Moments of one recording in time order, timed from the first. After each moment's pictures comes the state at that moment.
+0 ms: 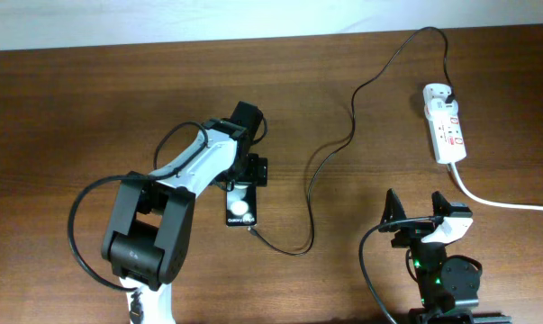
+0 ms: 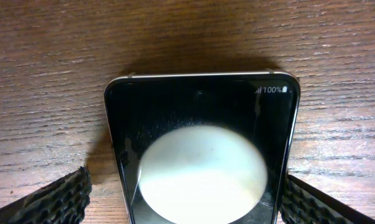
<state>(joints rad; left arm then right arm) -0.43 2.07 1.41 -0.84 -0.06 -0.35 0.01 0.01 0.01 -0.07 0.00 0.26</state>
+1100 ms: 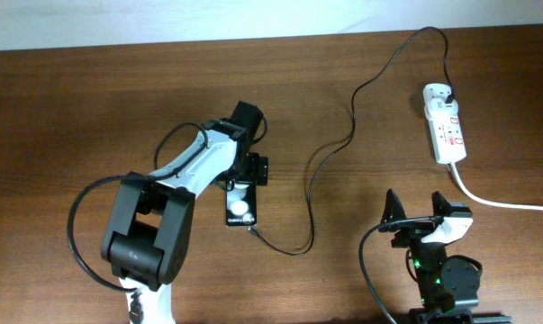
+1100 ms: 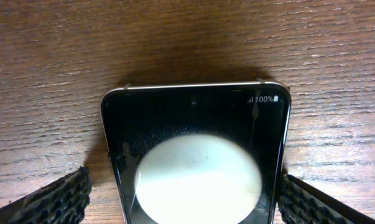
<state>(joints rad) -0.43 2.06 1.40 -0.82 -0.06 -0.34 0.01 0.01 0.01 -0.07 0.00 0.26</state>
